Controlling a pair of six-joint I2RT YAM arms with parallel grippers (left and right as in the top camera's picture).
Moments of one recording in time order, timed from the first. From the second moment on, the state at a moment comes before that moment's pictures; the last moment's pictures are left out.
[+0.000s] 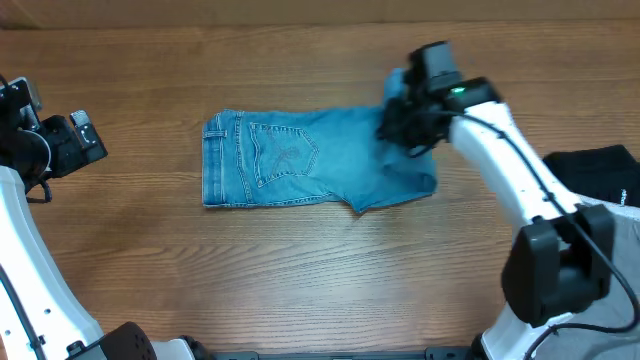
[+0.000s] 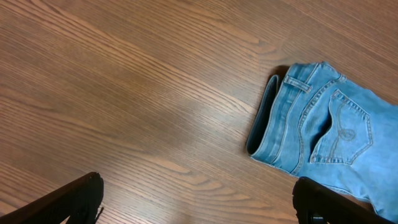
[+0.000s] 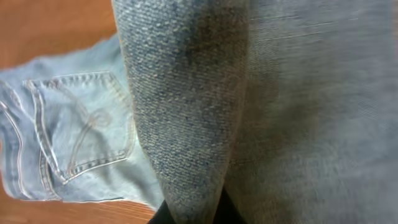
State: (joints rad) left arm 0.50 1.55 1.85 -1.44 0.11 -0.03; right arm 0.29 1.87 1.55 -0.87 -0.22 0.49
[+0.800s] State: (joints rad) left arm 0.50 1.55 1.85 -1.44 0.11 -0.03; right arm 0.44 1.97 1.56 -0.75 -0.29 0.63
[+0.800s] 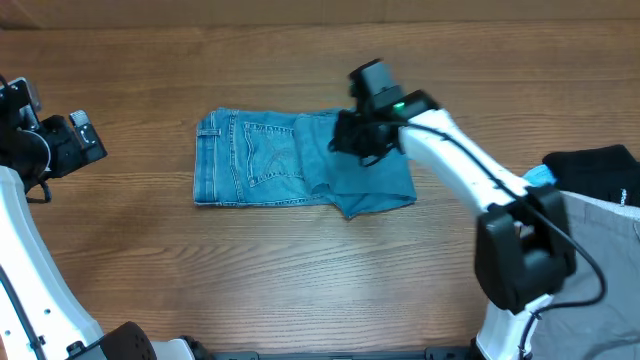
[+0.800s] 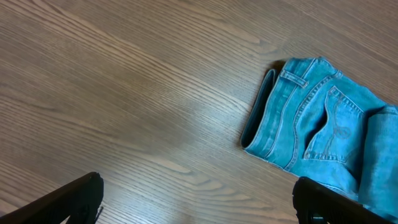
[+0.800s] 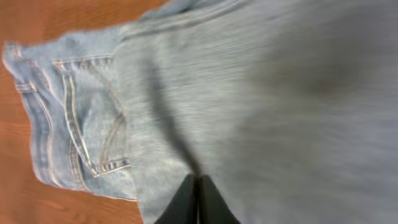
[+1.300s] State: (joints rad) left arm 0.50 1.55 1.85 -1.44 0.11 -0.03; right arm 0.61 2.06 1.35 -0.43 -0.35 0.76
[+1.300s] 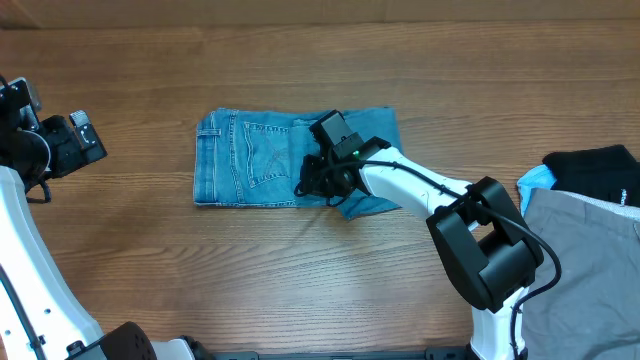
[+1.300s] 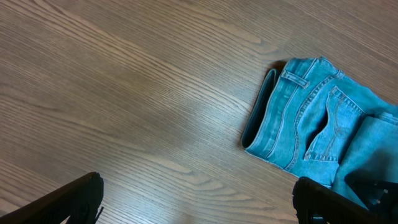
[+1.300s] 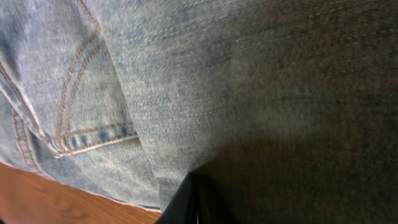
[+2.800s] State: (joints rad) left arm 0.29 2.13 1.41 -0.83 0.77 0.11; right arm 0.26 1.59 1.36 -0.90 -0.31 0.47
